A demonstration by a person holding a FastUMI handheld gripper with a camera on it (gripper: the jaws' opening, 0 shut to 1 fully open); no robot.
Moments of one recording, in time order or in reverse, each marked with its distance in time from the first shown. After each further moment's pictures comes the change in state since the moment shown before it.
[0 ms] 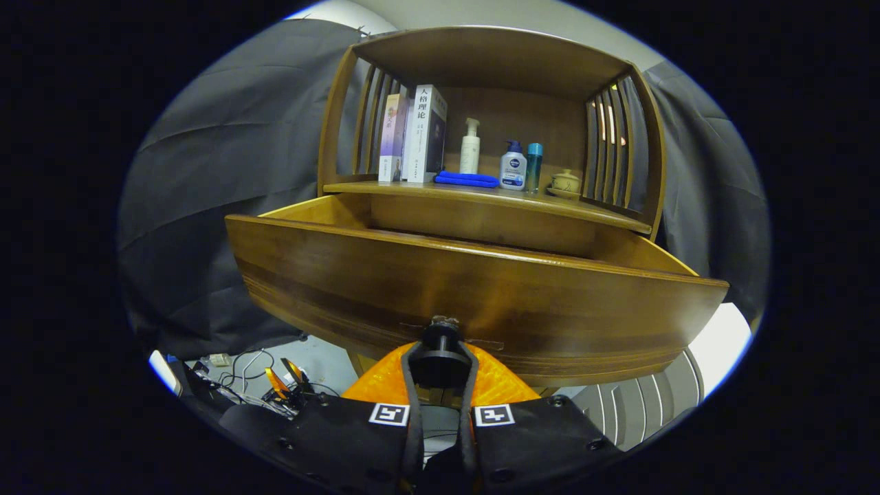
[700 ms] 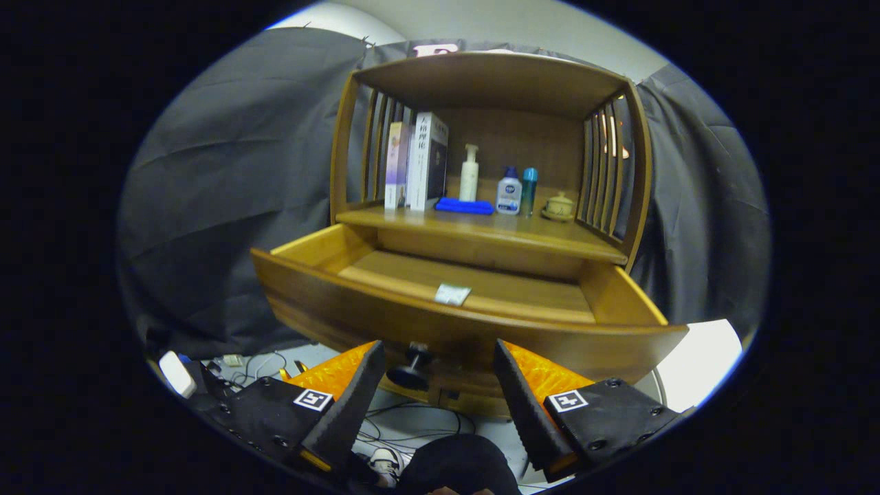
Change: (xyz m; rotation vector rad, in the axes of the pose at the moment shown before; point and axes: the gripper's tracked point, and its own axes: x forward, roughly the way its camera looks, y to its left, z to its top) arm -0.058 -0.033 0.071 0.016 -0.059 0.052
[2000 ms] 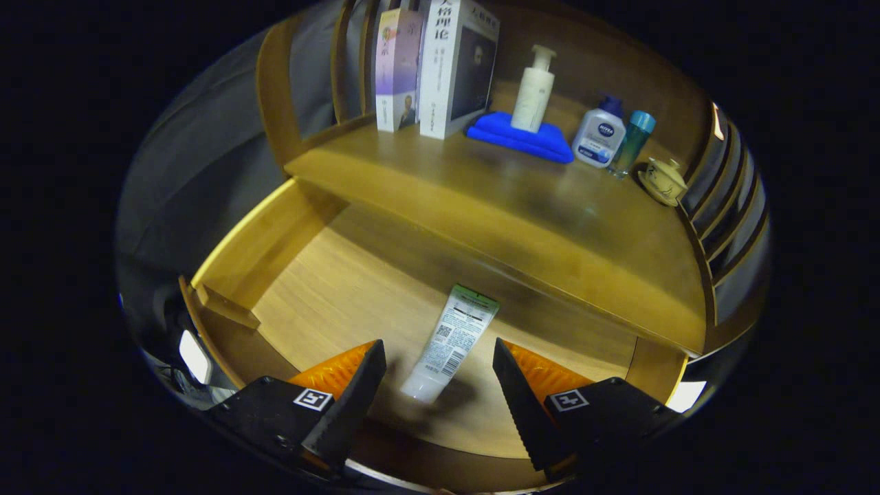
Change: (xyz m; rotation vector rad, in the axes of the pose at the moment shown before) arm 0.174 0.003 0.013 -0.177 0.656 0.156
